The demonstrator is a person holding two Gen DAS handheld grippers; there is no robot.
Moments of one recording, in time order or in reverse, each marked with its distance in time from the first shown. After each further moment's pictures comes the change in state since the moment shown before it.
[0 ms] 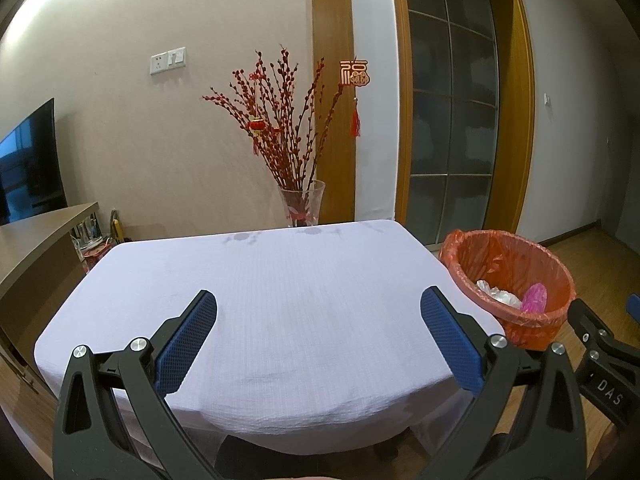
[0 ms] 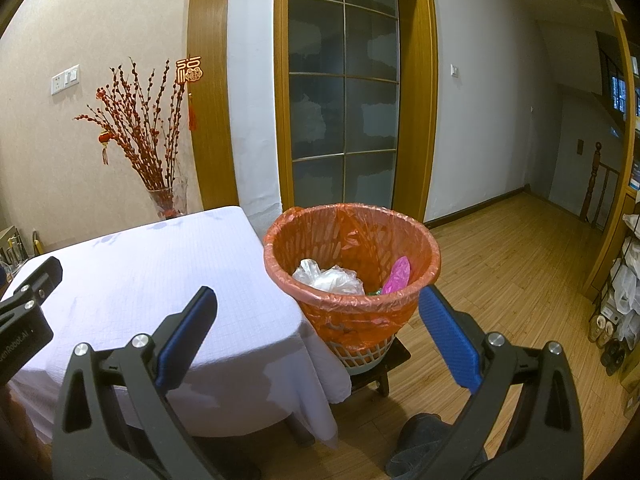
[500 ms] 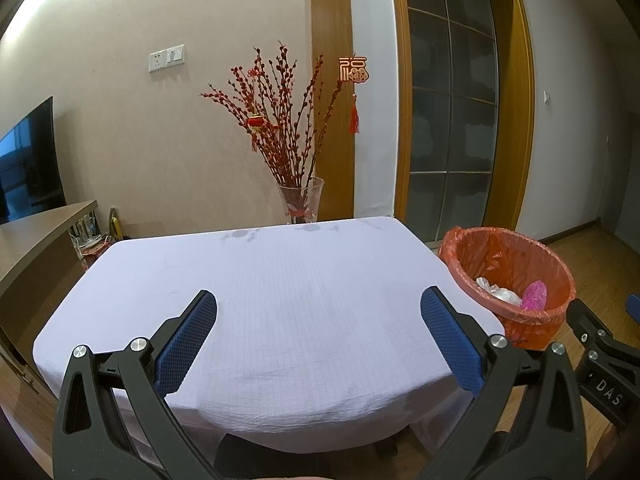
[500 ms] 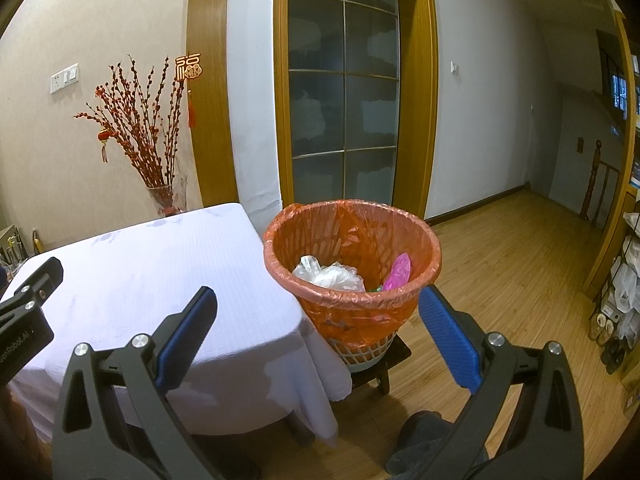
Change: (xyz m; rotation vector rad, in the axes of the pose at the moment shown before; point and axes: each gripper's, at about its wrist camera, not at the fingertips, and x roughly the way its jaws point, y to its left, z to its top) left arm 0.002 0.001 0.000 0.003 0.009 -0.005; right arm 0.003 -0.004 -0.003 -0.001 0.010 0.006
